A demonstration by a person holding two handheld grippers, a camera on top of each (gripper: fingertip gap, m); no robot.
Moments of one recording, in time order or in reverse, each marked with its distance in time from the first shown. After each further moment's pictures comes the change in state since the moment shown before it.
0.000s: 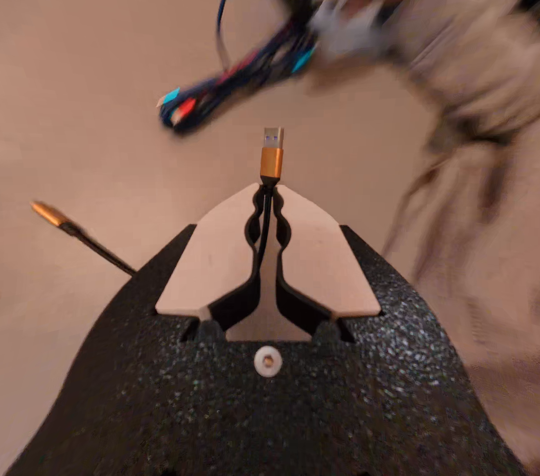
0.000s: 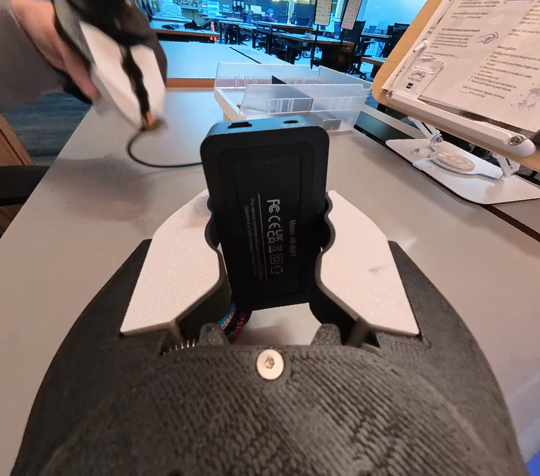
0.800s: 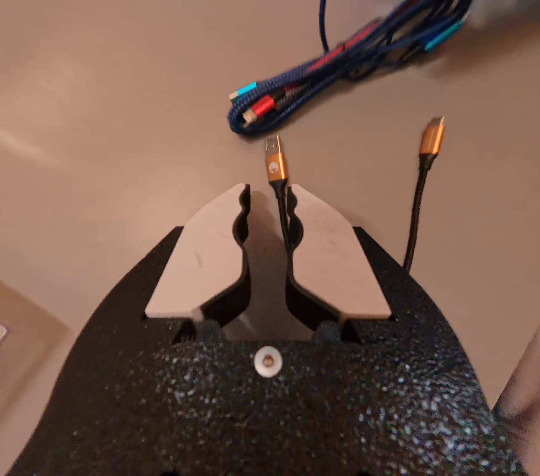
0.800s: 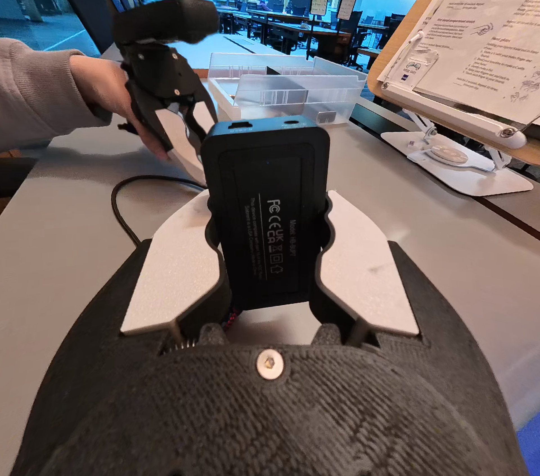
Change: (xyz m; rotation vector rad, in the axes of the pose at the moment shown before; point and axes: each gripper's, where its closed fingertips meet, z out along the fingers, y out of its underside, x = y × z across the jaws) left arm -0.072 0.008 0.058 -0.108 -0.238 0.059; right arm 0.004 0.005 -0.003 -0.029 0.016 -0.009
